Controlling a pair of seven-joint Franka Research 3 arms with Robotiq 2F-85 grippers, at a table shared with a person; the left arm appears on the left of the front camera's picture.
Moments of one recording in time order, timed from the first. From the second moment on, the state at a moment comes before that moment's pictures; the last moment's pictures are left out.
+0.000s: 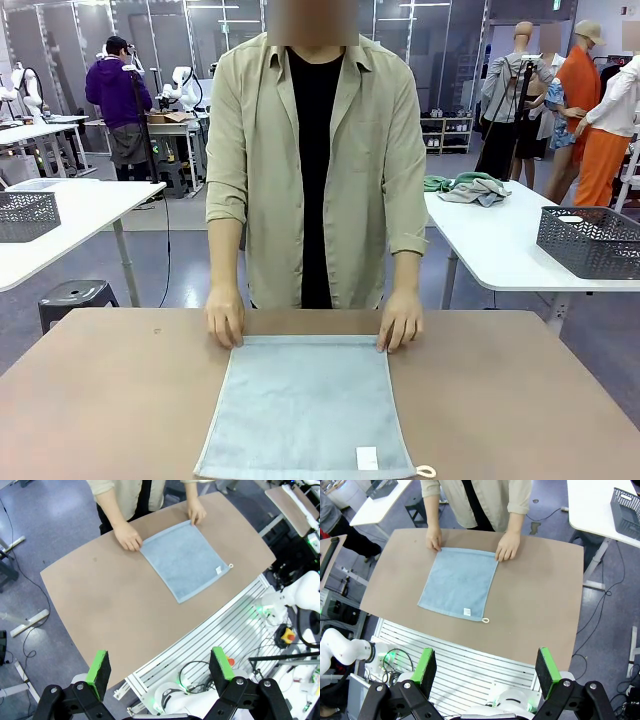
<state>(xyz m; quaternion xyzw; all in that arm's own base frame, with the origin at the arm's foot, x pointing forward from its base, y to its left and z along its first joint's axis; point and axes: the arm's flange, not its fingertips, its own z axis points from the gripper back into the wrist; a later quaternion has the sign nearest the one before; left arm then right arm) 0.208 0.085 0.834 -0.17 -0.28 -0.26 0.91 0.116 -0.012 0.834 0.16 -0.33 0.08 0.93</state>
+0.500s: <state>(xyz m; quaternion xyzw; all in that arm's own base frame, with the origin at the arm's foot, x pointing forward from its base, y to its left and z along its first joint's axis) 0.208 0.085 0.834 -0.17 -0.28 -0.26 0.91 0.116 -0.012 0.834 0.16 -0.33 0.08 0.93</state>
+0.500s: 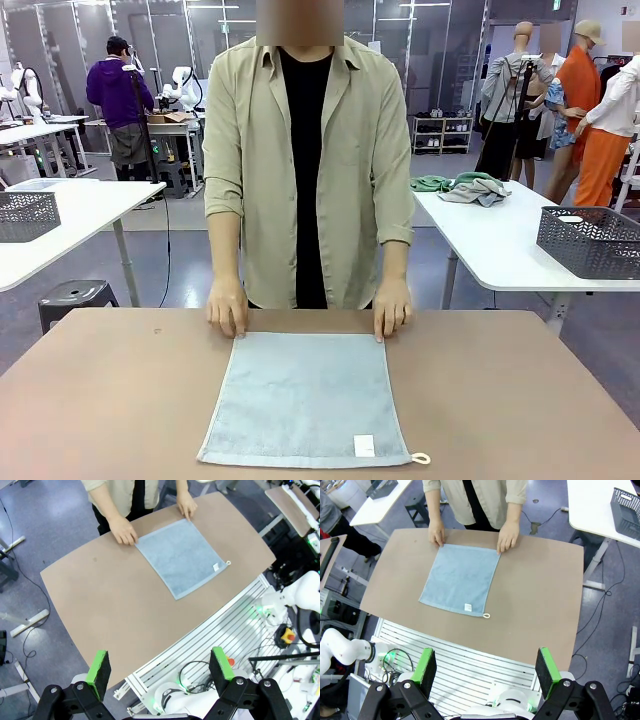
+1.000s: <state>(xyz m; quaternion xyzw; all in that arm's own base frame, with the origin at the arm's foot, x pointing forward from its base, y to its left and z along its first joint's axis) 0.208 0.082 0.835 -0.17 -0.28 -0.27 0.91 0.122 -0.009 0.832 0.15 -0.32 0.09 0.93</state>
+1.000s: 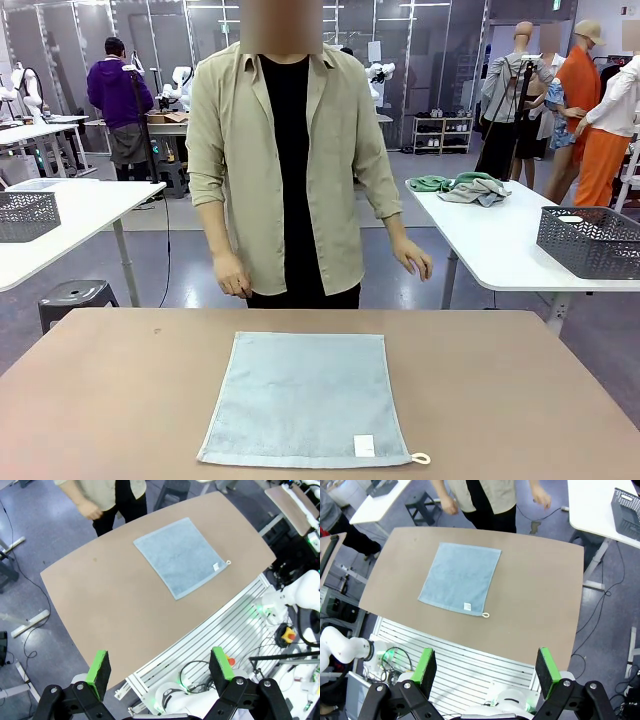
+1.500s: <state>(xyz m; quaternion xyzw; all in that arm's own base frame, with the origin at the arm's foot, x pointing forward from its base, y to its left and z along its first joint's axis) 0.245 -0.051 0.842 -0.08 -0.23 -0.44 0.86 0.177 0.088 0.814 0.09 -0.22 0.29 0.93</state>
